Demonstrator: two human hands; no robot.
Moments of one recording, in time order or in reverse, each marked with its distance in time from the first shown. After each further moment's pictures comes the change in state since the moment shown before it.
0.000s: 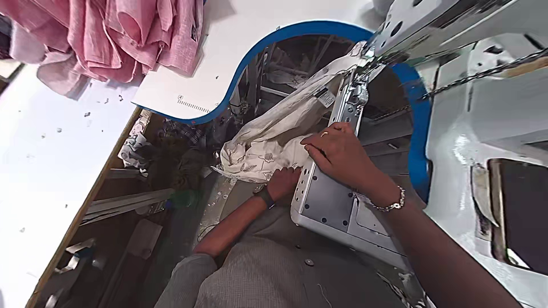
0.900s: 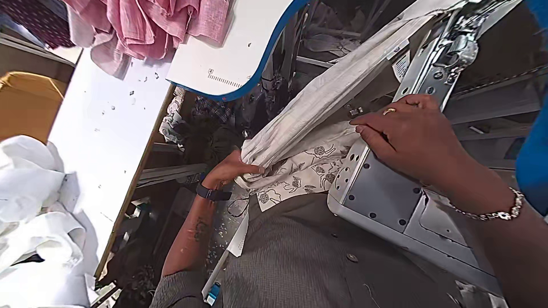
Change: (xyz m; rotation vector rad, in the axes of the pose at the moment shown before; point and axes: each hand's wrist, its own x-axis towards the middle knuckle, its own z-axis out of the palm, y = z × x) left_hand -0.163 -0.076 -0.104 -1.039 0.226 -0.423; right_hand 0.001 0.000 -0.005 0.000 -0.087 0.026
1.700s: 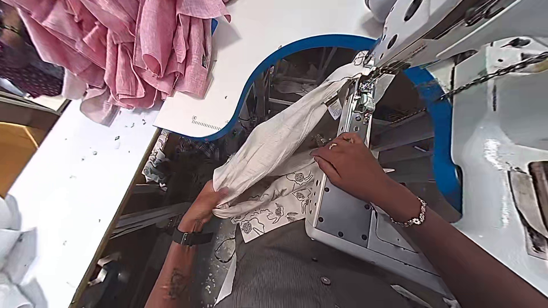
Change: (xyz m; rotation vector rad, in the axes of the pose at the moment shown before) left_hand -0.016 0.006 0.002 -0.177 0.191 0.286; right_hand 0.000 -0.001 0.009 -0.047 0.160 -0.044
